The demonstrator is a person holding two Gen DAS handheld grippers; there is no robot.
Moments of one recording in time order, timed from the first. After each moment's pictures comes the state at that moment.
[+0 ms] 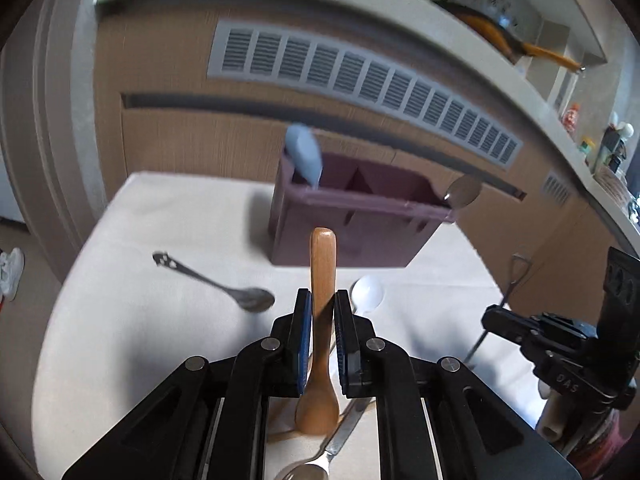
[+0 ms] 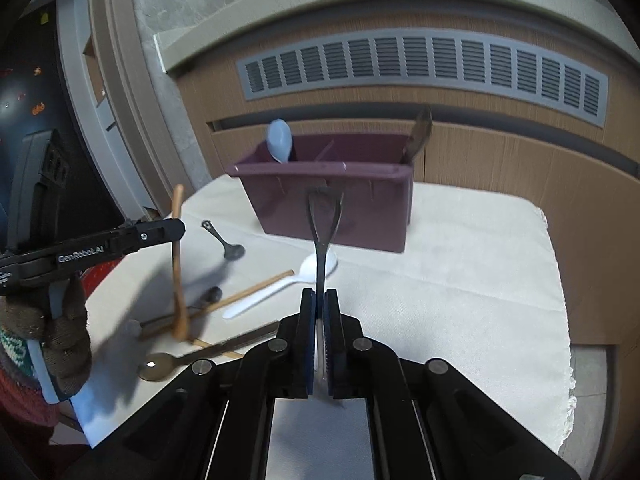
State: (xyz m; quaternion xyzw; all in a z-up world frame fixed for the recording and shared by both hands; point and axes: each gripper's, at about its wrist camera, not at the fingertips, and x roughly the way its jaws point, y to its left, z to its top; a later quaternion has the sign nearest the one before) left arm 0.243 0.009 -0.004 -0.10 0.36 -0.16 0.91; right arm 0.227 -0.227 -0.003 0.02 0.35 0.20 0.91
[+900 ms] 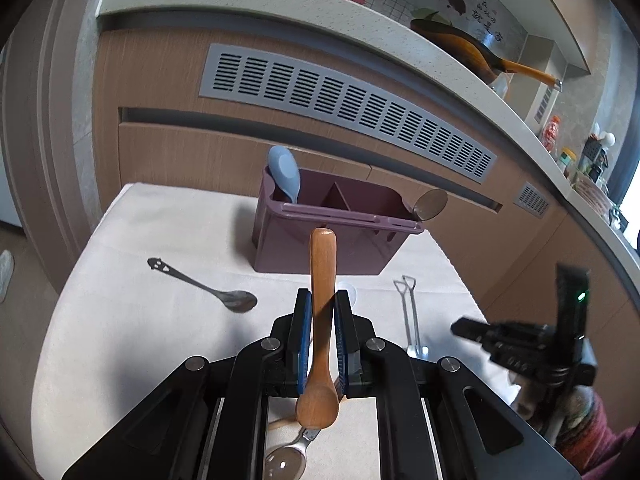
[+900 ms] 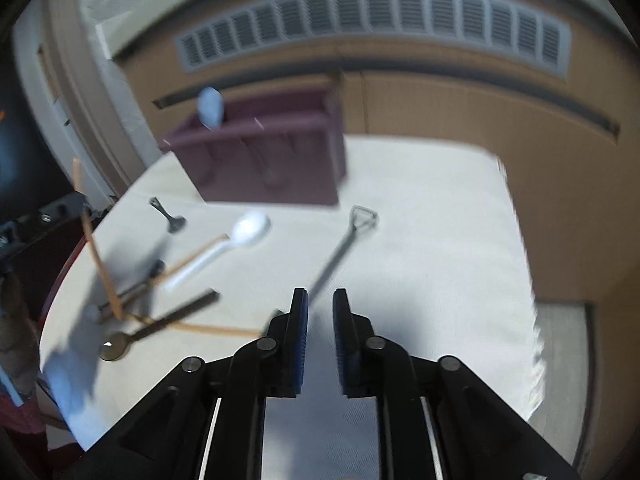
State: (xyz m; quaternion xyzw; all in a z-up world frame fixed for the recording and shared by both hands) left arm 0.220 0.015 0.020 -0.12 0.34 -0.18 0.91; right arm 0.238 -0.267 -0.032 0.04 0.43 0.13 0.89
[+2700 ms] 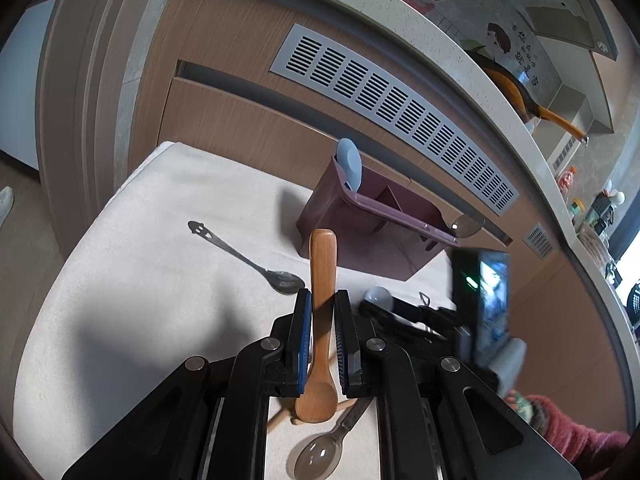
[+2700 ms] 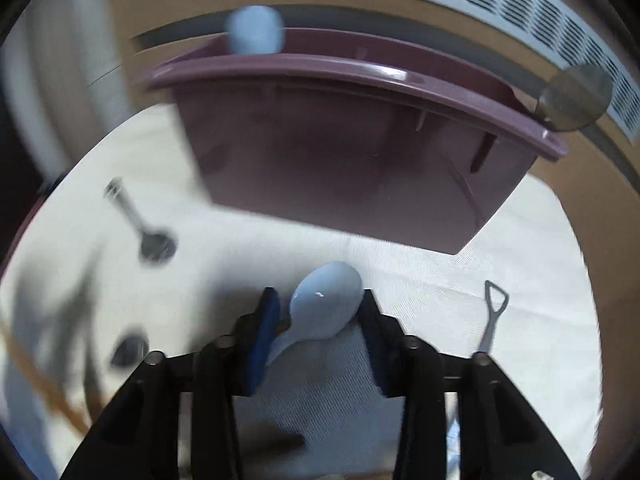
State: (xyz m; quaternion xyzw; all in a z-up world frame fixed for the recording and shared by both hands) left arm 0.214 0.068 -0.011 -0.21 0.35 -0.15 0.90; right arm 0.317 -0.118 -0.073 -0.09 0.45 0.09 0.89
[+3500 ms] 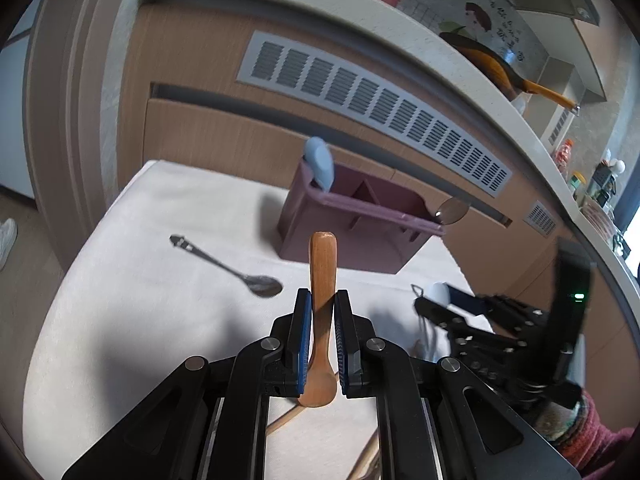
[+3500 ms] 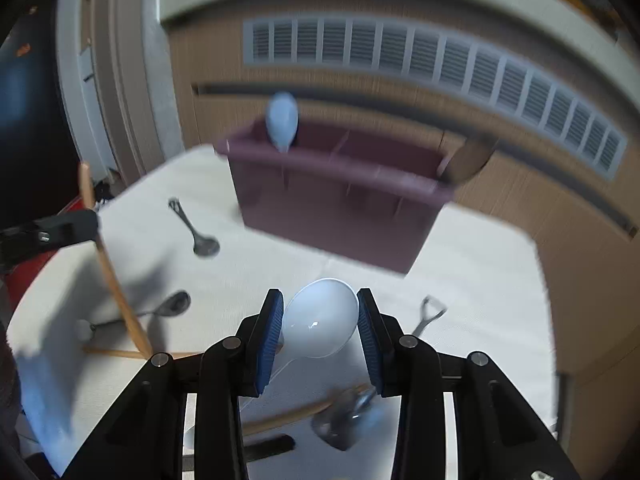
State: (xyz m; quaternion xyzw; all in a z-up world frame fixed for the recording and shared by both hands) left arm 0.210 0.035 0.008 -0.16 0.34 -0.15 0.91; right arm 0.260 -0.151 -0.012 -0.09 0.35 0.14 0.92
